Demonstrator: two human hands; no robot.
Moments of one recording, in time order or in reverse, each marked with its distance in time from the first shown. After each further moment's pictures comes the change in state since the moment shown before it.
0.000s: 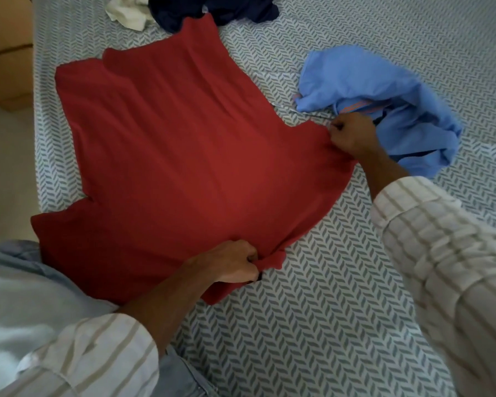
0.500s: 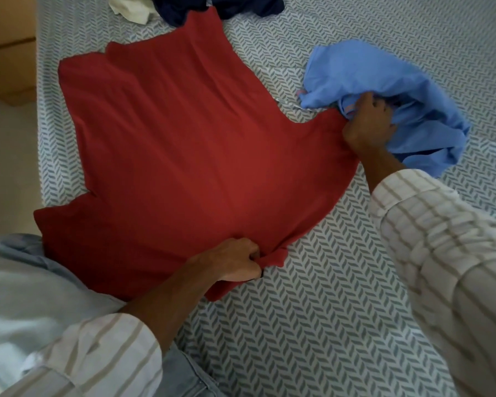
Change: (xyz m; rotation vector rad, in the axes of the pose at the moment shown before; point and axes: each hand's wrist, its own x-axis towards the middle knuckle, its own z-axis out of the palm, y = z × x) left_hand 0.004 -0.003 0.005 -0.011 0.026 0.009; right_hand -0.003 -0.010 0.000 -0.058 0.130 0.333
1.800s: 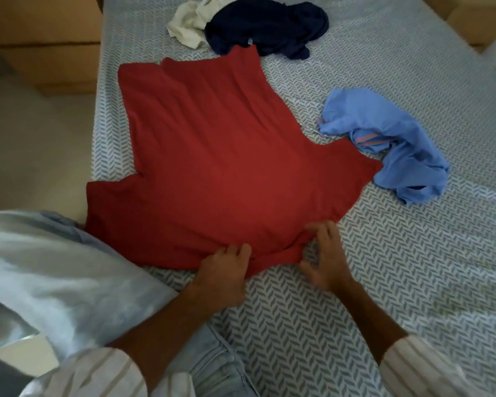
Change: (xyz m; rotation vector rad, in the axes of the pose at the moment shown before) left_hand -0.058 -0.077 0.069 0.412 0.674 0.217; right_hand -0.275 0.043 0.005 0.430 -0.207 -0.745
